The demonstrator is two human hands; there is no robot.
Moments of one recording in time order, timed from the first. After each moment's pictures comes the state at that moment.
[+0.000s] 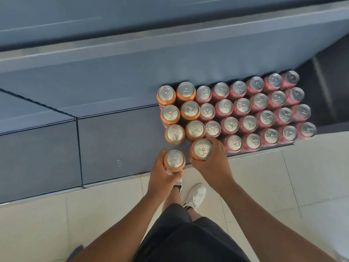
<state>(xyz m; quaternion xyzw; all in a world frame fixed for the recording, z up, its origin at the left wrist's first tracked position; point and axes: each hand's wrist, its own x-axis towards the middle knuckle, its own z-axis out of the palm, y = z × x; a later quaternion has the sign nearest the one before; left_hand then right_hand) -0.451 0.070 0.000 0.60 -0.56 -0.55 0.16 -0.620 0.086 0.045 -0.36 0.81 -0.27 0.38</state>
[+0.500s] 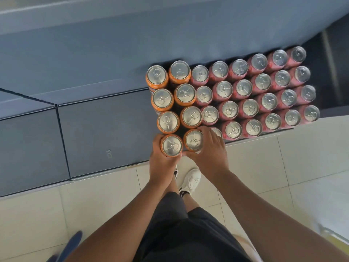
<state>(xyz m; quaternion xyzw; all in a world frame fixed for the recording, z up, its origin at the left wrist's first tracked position) -0.478 0.065 -0.021 0.65 -0.50 -0.53 0.22 -0.623 0.088 0.016 -0.48 0.81 -0.14 0.29</state>
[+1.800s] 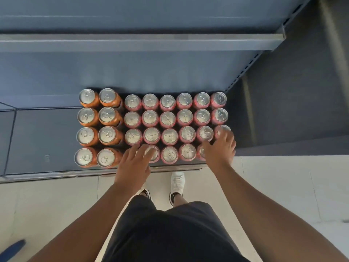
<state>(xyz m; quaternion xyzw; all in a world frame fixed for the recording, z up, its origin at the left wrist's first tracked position) -0.669 0.096 0.028 0.51 -0.85 -0.10 -0.04 -0.929 0.096 0.032 -0.36 0.89 -0.10 0.26</state>
